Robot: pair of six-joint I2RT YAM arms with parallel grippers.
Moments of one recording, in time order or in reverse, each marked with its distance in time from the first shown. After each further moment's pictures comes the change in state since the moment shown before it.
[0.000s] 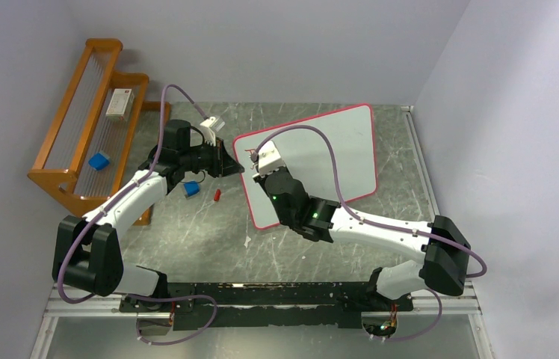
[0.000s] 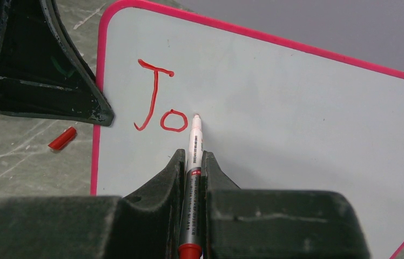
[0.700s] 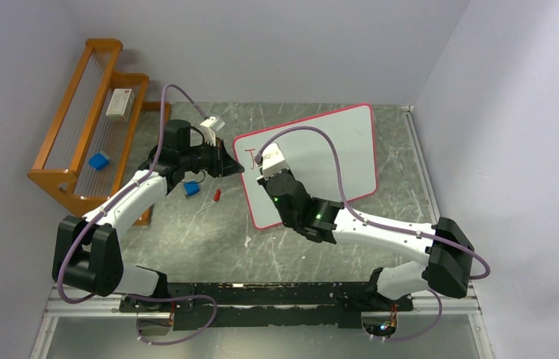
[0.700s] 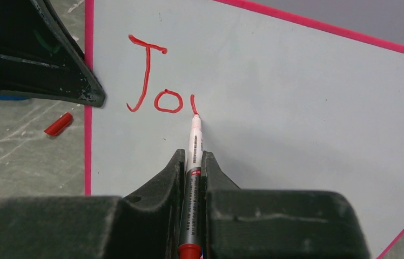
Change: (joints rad) left arm 0.000 0.000 0.000 0.000 -0.003 0.000; right arm -0.003 -0.024 -0.018 -0.066 -0.003 0.052
